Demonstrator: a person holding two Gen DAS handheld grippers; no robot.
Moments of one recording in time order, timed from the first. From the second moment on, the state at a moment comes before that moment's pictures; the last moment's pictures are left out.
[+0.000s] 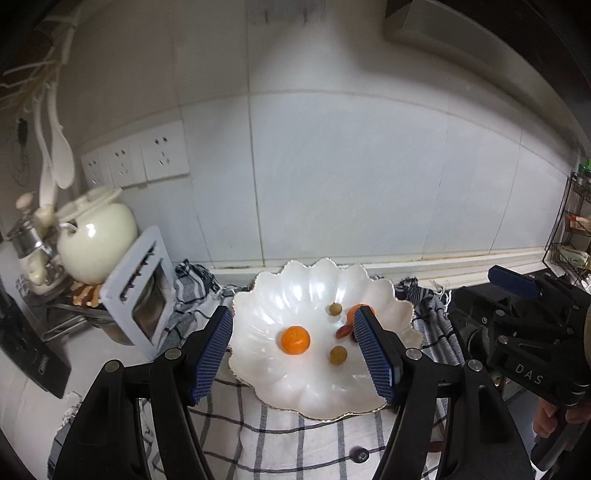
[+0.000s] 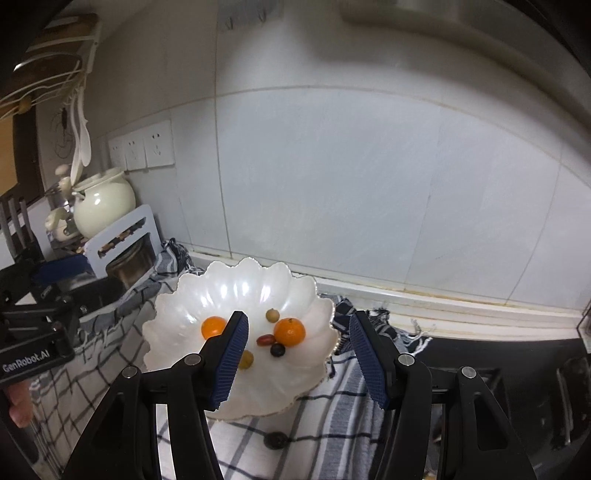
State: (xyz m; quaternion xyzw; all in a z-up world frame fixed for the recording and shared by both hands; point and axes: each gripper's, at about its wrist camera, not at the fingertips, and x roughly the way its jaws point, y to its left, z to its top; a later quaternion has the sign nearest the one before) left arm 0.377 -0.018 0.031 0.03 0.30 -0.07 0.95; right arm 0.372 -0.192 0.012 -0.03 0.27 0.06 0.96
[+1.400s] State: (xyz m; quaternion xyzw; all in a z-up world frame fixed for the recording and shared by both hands) left arm 0.253 -0.026 -0.013 0.05 0.30 -0.12 0.94; right arm 0.243 -0.205 -0.033 -0.06 0.26 0.05 0.96
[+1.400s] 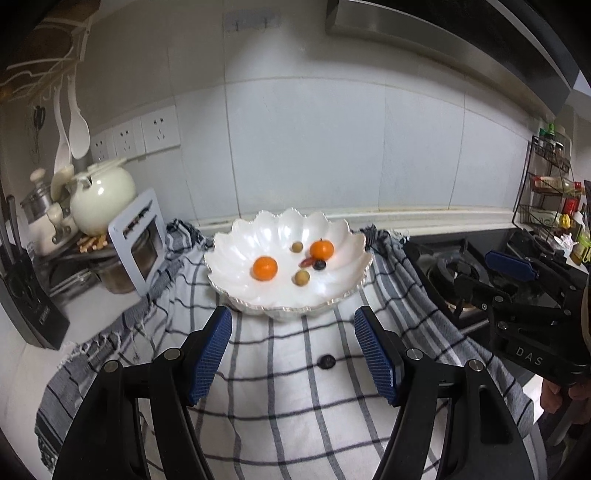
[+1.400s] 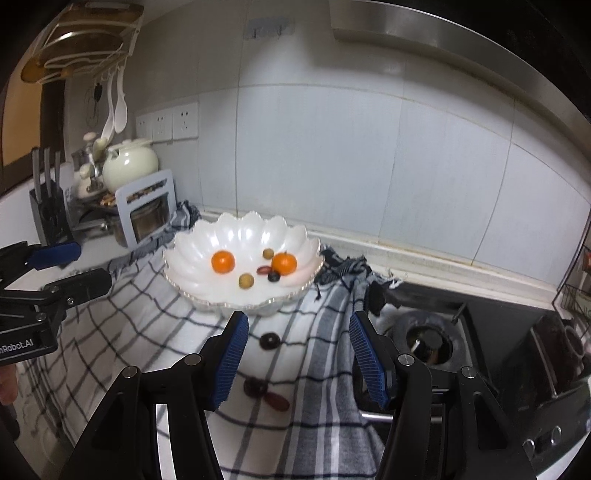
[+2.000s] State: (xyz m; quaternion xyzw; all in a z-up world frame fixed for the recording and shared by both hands) left arm 0.247 -0.037 -0.051 0.08 0.32 -0.12 0.94; right arm 0.241 -0.201 -0.074 -0.10 0.31 0.07 0.94
